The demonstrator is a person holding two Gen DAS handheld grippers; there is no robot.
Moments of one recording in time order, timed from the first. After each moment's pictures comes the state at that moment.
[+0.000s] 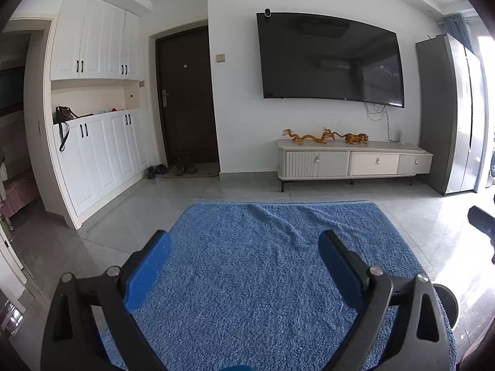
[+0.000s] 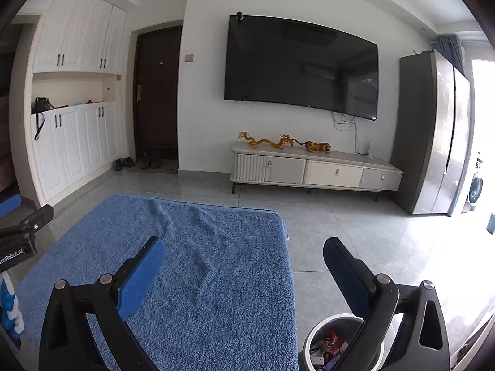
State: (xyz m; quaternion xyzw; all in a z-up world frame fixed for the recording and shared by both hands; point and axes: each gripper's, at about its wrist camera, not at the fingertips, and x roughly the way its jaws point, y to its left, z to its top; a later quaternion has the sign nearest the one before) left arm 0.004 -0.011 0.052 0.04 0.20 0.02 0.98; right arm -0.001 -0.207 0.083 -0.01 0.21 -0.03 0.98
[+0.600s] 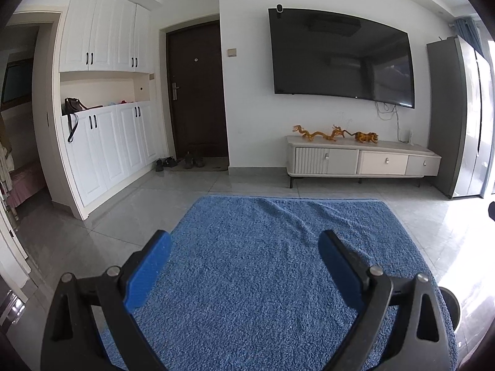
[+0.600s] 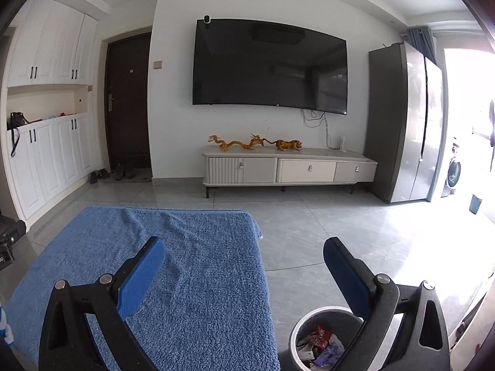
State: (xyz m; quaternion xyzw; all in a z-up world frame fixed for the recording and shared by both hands) left arm 0.001 -0.002 0.048 0.02 0.21 0.04 0.98; right arm -0.016 -0.227 0.088 0.01 0.19 -0.09 0.98
